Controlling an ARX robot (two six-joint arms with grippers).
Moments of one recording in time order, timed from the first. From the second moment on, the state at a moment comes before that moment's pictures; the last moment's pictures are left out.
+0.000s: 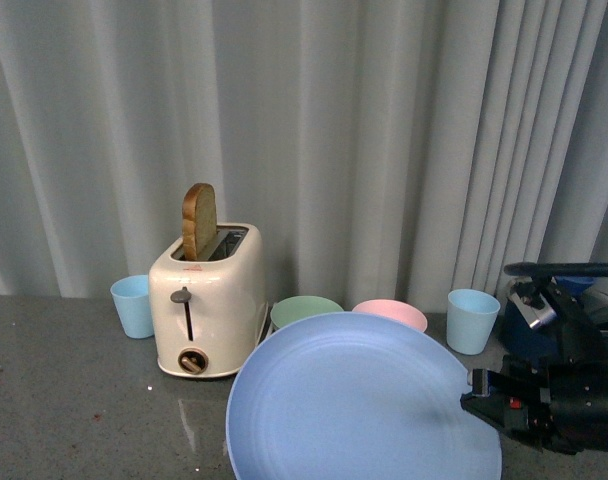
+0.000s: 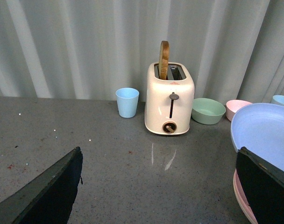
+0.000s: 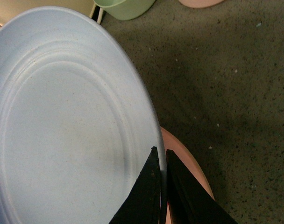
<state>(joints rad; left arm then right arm) 0.00 0.00 0.03 0.00 0.00 0.00 0.09 1.95 0.85 0.44 -0.43 0.28</state>
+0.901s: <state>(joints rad) 0.00 0.00 0.03 0.00 0.00 0.00 0.09 1.97 0.70 0.48 -0.43 0.29</state>
